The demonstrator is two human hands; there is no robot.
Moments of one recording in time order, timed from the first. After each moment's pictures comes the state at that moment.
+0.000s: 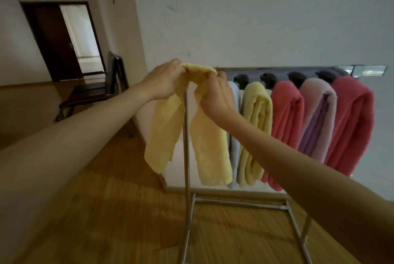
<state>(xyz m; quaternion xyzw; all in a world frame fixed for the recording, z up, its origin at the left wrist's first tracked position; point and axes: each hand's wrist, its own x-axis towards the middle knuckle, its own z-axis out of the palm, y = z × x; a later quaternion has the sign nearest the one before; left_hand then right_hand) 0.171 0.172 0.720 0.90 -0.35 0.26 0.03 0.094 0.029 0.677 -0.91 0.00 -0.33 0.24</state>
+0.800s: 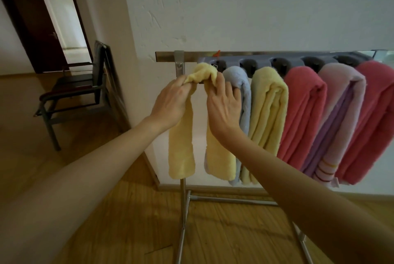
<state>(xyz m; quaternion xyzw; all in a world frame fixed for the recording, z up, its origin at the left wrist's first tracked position) 0.208 0.146 0.604 0.83 -0.37 0.38 0.15 0.155 0.015 0.587 -0.91 0.07 -0.41 -0.03</state>
